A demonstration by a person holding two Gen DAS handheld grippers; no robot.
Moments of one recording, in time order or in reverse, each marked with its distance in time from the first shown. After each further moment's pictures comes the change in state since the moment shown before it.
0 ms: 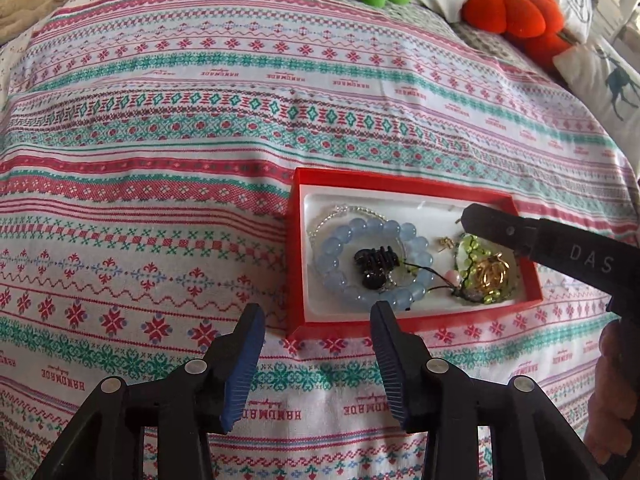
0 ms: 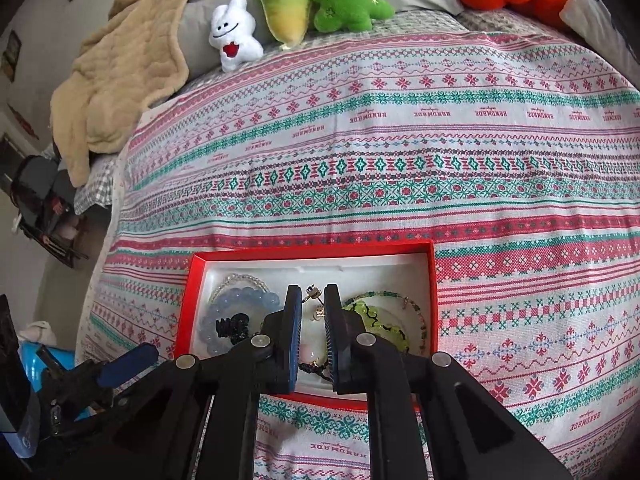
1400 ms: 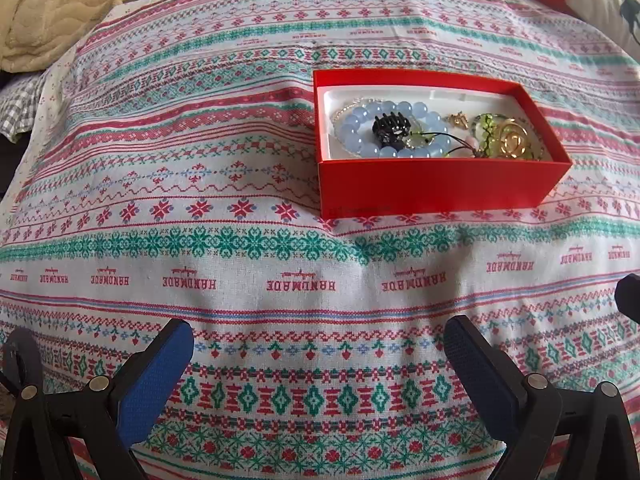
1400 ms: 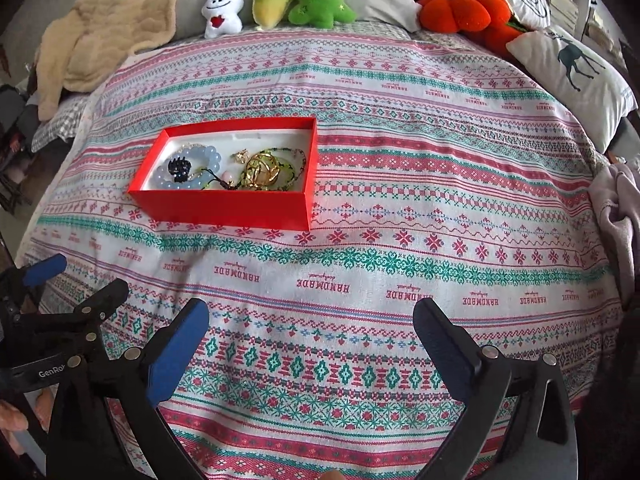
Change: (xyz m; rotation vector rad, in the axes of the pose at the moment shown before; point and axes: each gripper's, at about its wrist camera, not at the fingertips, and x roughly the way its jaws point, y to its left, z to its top) left arm -0.015 -0.022 -0.080 0.106 -0.003 0.221; right arm -0.086 -0.020 -0.120 -0.170 0.005 -0.287
